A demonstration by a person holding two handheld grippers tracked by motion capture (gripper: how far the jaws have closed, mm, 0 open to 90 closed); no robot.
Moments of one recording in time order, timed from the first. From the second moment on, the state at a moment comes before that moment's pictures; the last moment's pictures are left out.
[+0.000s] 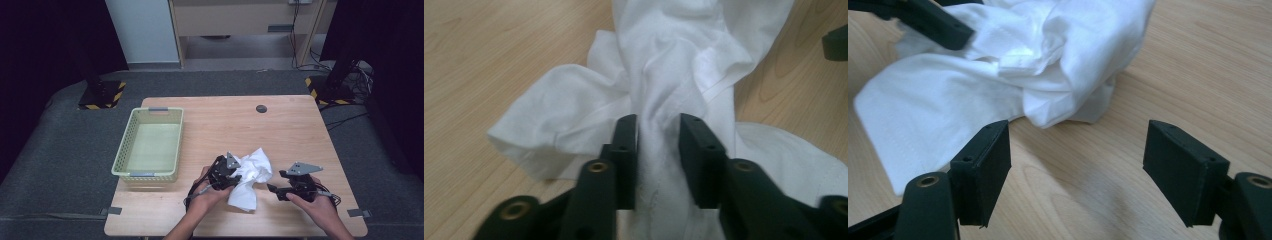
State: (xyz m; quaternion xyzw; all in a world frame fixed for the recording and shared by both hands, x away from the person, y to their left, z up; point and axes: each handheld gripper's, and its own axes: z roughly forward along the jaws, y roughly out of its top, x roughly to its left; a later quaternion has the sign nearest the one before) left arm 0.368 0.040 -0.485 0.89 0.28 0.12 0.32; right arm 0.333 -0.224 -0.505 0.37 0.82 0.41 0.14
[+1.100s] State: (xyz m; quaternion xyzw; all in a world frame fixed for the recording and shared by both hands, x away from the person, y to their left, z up) left arm 0.405 0.048 -0.444 0.87 0.32 0.13 0.35; right arm 0.351 -0.245 -0.484 0.36 0.86 0.33 0.14
